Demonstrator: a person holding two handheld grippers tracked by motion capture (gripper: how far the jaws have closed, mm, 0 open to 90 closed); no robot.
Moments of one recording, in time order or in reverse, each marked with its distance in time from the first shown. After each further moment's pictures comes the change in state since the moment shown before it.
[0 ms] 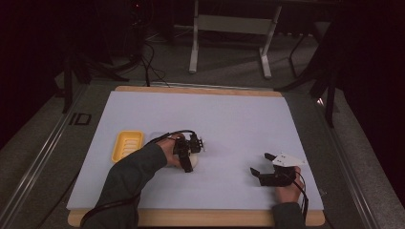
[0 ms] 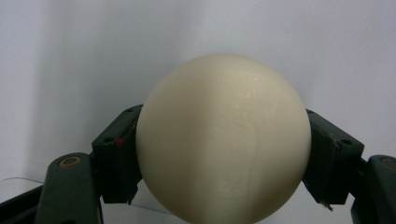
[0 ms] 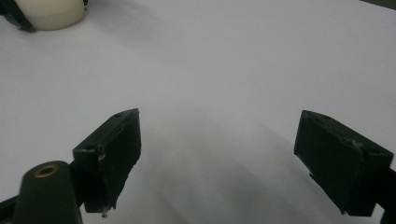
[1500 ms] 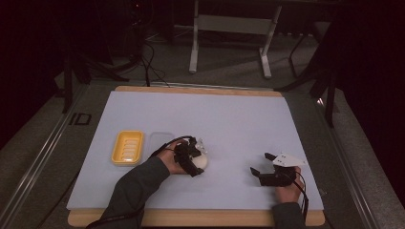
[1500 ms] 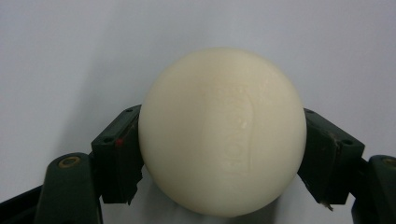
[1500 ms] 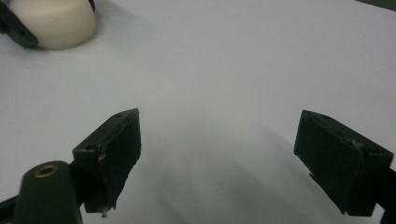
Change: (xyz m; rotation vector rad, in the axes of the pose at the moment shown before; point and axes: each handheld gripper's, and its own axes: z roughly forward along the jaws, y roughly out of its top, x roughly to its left) left arm -0.018 -0.015 0.009 -0.335 0.041 -0.058; right arm 0.000 0.000 0.000 -0.005 -0.004 0.001
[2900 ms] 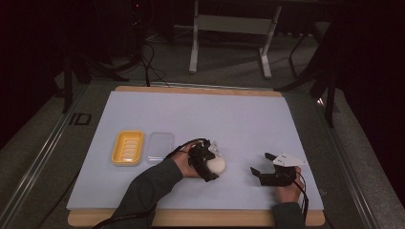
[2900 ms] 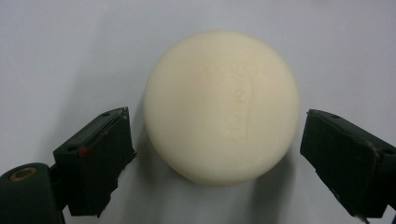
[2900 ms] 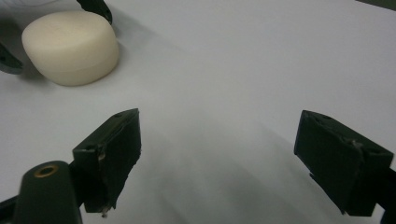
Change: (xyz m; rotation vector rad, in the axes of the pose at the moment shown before) left arm -0.019 0.038 0.024 -0.102 -0.077 0.036; right arm -0.001 0.000 0.000 -0.002 0.000 0.006
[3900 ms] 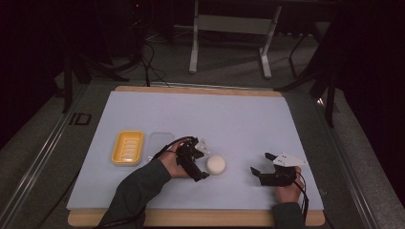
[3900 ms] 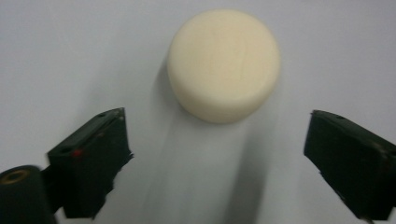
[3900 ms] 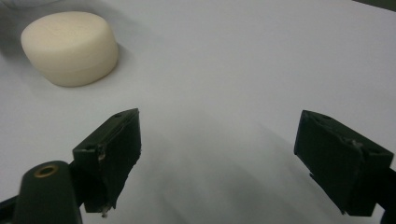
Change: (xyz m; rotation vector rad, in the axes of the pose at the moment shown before) left arm -0.002 -0.020 -0.035 -0.020 0.028 -0.033; right arm 0.000 0.000 0.000 -0.002 -0.003 0.001
